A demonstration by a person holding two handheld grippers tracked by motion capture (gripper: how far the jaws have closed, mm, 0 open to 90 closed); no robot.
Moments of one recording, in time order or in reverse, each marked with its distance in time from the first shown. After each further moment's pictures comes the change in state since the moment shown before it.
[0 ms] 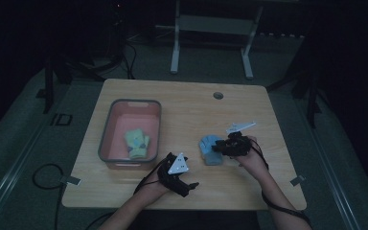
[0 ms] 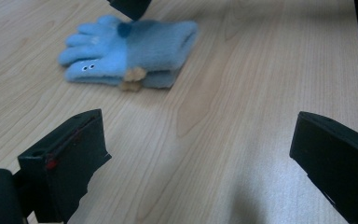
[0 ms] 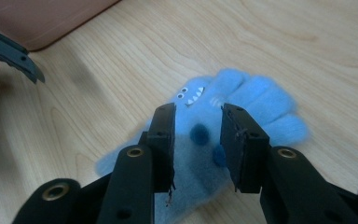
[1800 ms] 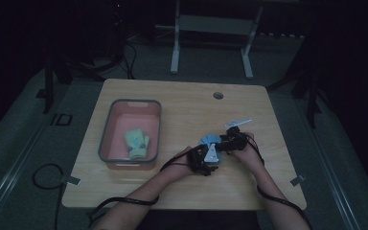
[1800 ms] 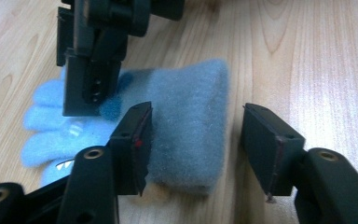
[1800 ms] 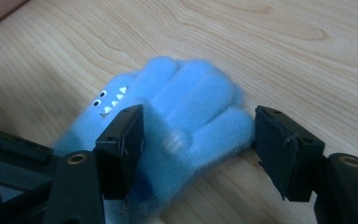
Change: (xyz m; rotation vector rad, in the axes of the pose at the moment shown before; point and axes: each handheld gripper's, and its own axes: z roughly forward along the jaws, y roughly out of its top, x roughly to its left) left arm 0.022 0.052 0.090 0.165 -0.017 0.260; right arm -0.040 -0.006 0.035 0.034 -0.063 0.098
